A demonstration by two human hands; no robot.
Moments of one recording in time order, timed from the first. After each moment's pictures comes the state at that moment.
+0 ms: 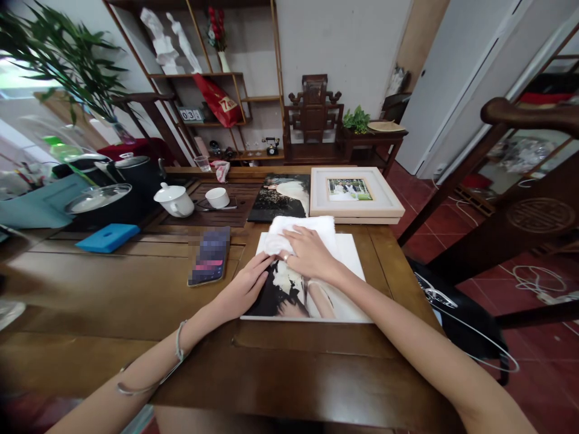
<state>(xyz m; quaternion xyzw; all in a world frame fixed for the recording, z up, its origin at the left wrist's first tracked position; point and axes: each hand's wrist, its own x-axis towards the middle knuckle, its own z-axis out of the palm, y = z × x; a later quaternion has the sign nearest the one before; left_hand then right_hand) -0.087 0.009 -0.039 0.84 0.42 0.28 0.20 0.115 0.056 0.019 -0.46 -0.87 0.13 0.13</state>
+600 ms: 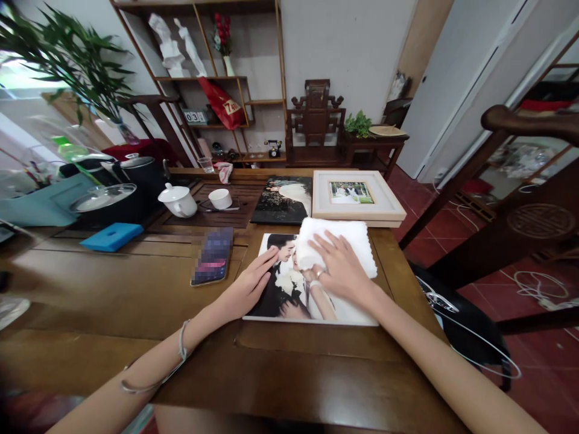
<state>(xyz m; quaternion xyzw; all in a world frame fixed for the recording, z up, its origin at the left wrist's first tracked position) -0.090 0.010 -0.041 0.85 0.41 0.27 0.20 0.170 0.025 -0.002 -0.50 -0.86 0.04 0.13</state>
